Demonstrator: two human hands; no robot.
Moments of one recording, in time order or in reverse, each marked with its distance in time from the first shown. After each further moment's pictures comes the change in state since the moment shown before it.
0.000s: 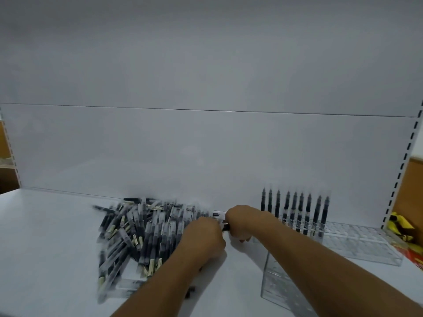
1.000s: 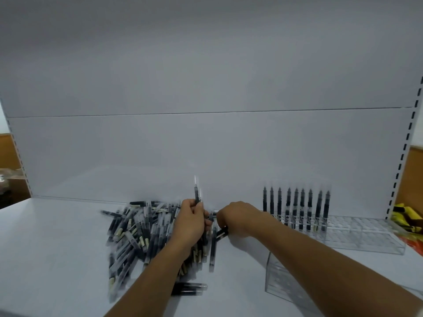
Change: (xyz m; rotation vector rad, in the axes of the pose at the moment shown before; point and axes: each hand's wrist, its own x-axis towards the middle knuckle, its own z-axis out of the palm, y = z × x) left_hand 0.000 -0.028 -0.002 -1.290 0.321 -0.119; right_hand 0.005 -0.003 0.010 0.044 0.247 -0.191
